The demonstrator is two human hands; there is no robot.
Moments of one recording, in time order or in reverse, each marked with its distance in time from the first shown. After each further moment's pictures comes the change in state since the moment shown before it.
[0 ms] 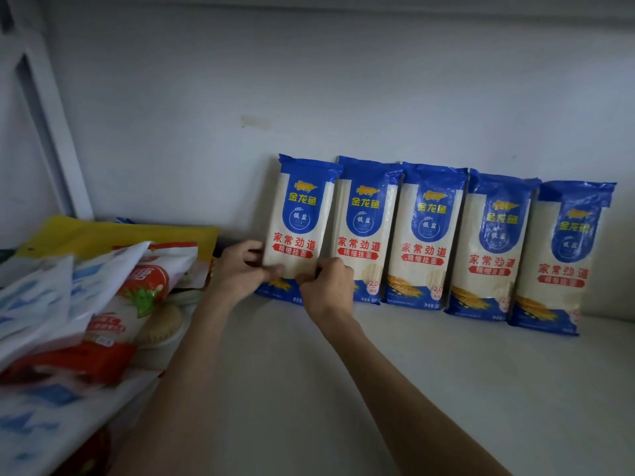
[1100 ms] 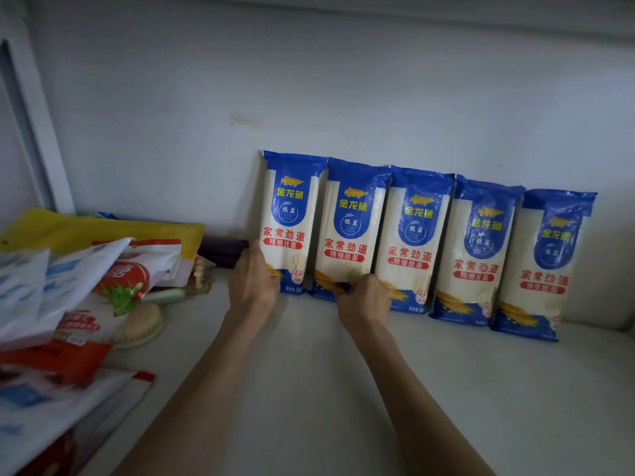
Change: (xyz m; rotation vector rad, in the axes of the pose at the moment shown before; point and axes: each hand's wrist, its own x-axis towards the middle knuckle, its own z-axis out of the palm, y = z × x) left_hand -0.002 0.001 0.060 0.358 0.245 0.117; right_hand 0.008 0.041 -0.051 -0.218 0.075 0.141
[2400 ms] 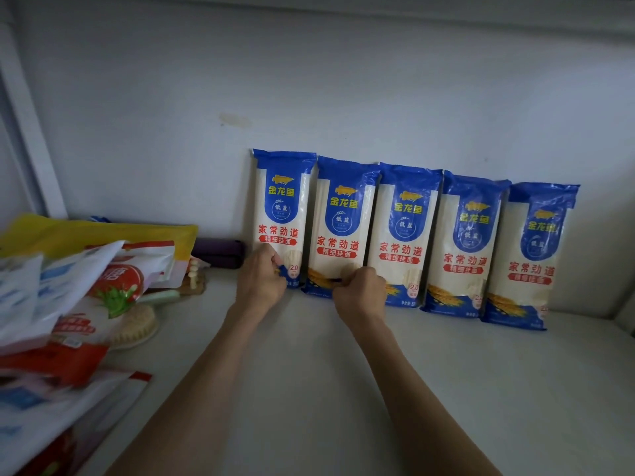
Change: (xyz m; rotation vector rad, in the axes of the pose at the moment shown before) left_hand 0.001 0.010 0.009 -0.064 -0.097 0.046; right_hand 0.001 0.000 -0.011 0.096 -0.001 -0.009
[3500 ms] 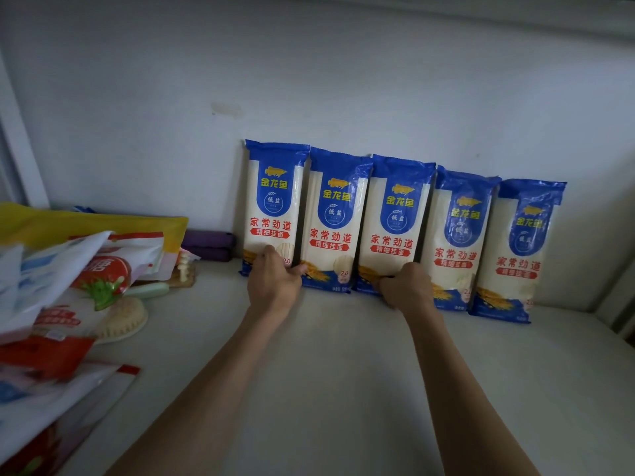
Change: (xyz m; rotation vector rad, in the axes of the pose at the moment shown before) left_hand -0.019 0.023 0.026 -0.078 0.054 -0.098; right_hand 0.032 0.037 -0.058 -0.086 0.013 0.222
